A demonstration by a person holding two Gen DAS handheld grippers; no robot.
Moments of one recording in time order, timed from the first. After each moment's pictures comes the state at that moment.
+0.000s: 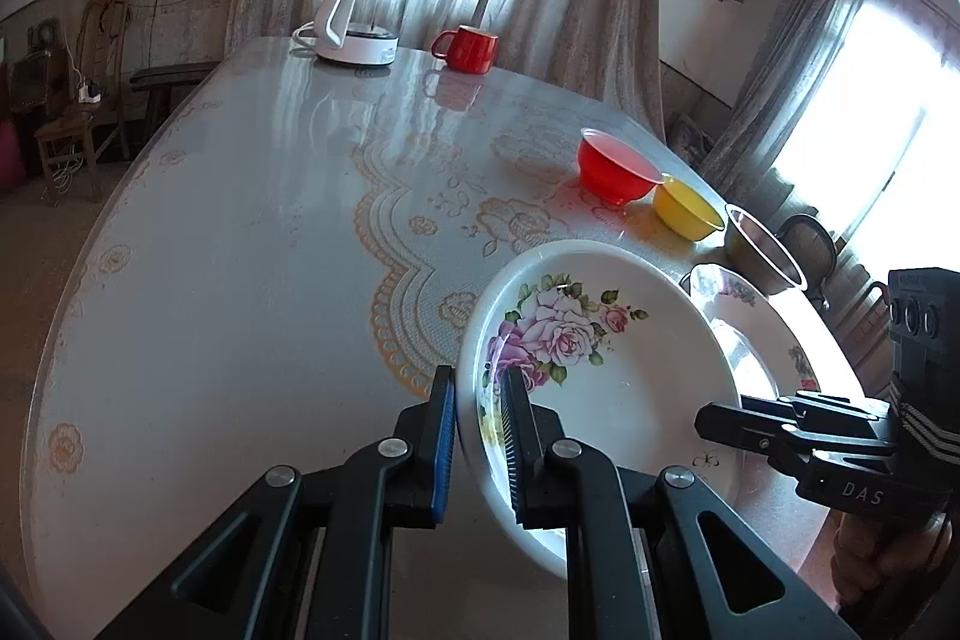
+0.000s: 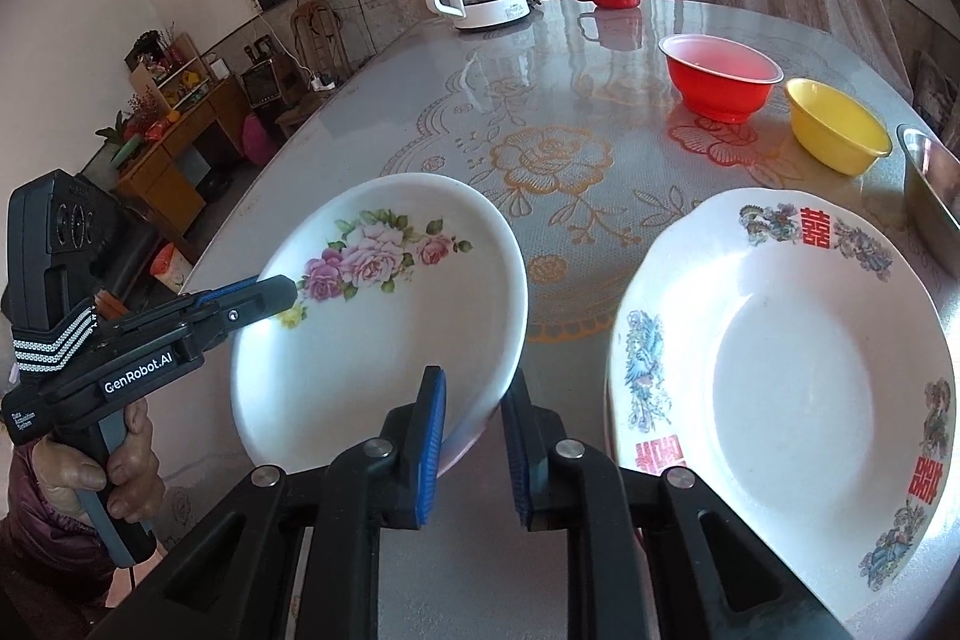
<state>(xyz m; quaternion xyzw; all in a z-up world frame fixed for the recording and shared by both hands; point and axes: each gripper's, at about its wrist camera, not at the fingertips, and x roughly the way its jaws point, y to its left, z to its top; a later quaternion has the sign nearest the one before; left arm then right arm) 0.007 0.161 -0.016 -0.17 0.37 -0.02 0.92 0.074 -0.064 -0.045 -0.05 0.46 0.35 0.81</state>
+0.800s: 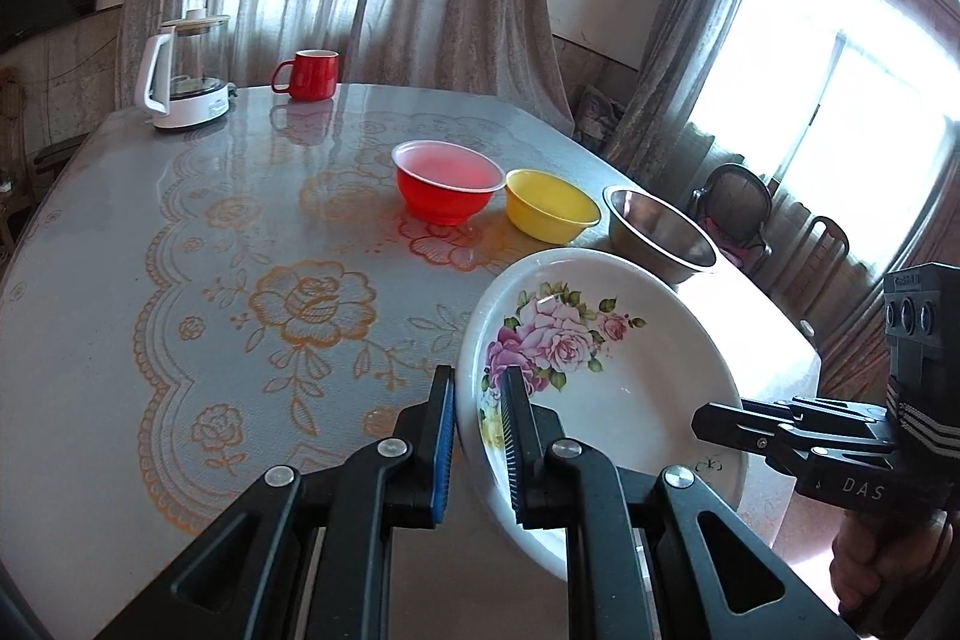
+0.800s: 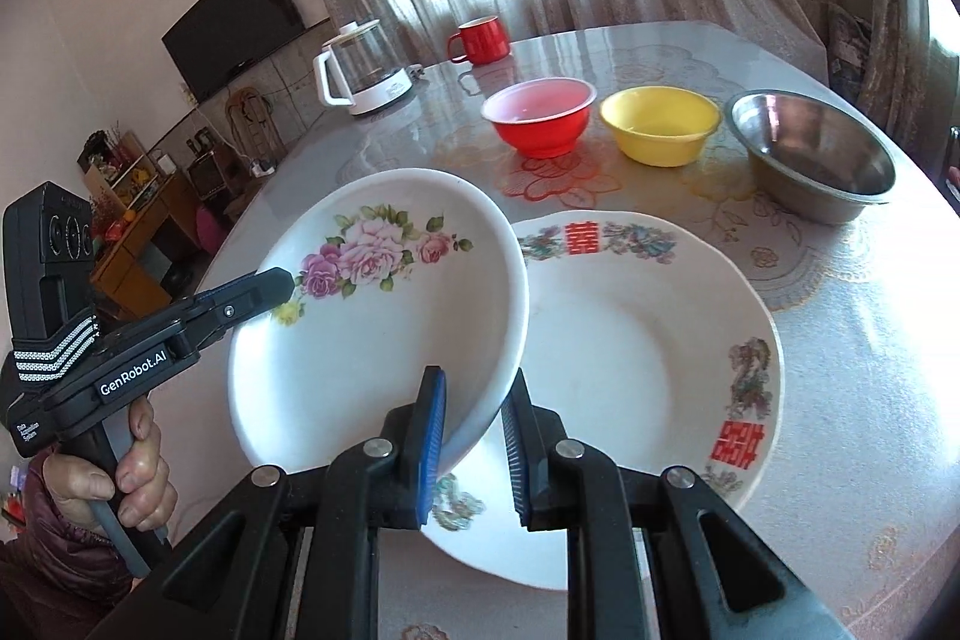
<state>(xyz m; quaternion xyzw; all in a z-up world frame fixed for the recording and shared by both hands) 0.077 0.045 0.016 -0.10 0.36 -0.12 0.92 0.084 -0.182 -0.011 0.03 0.43 0.26 0.86</state>
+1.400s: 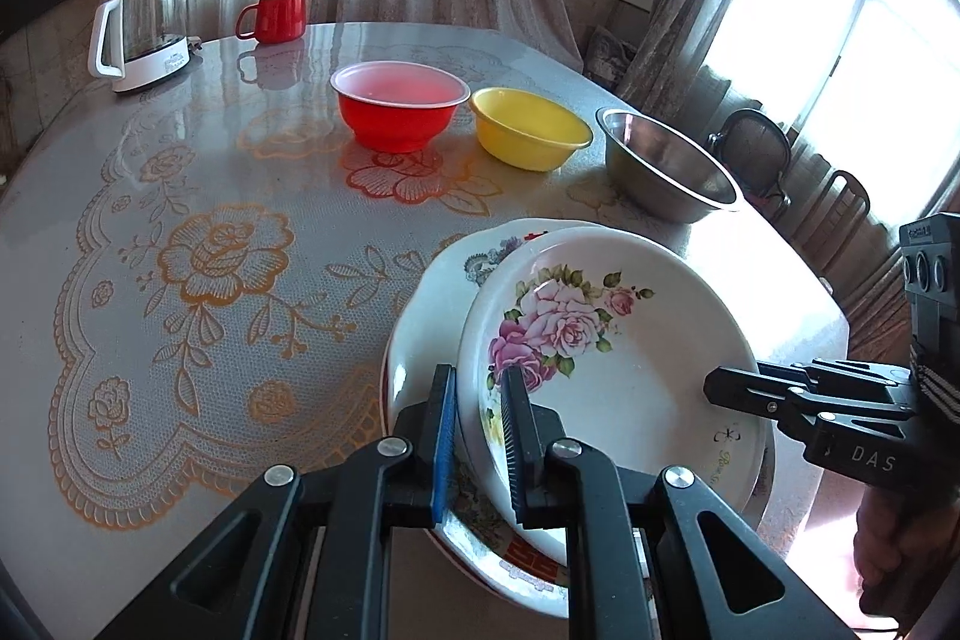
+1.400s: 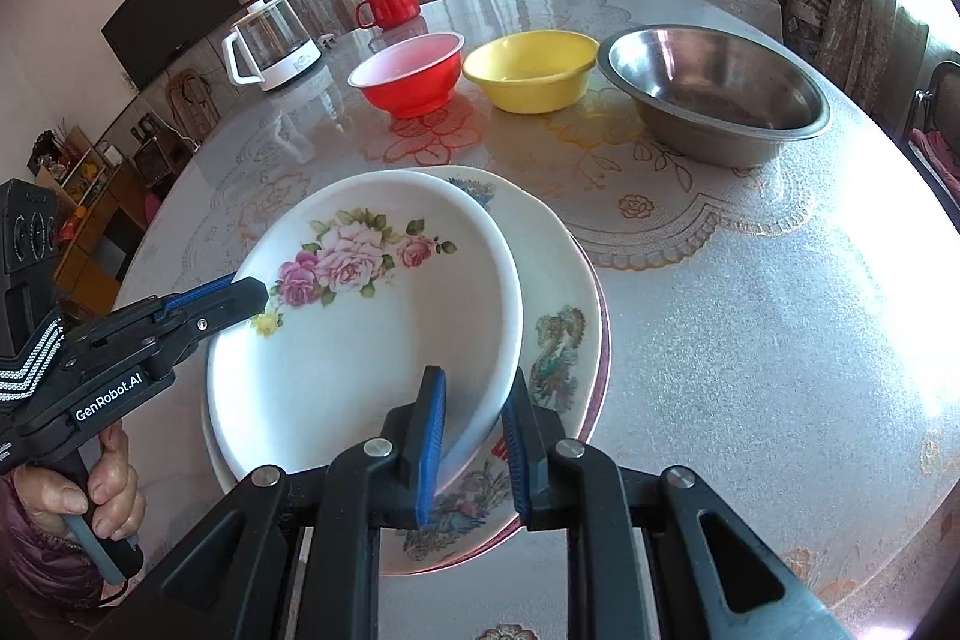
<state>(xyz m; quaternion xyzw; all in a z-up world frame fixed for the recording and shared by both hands) 0.109 -0.014 -0.019 -0.08 0.42 -0.11 0.90 0.128 -0.235 -0.041 0.01 0.48 0.22 0.85</state>
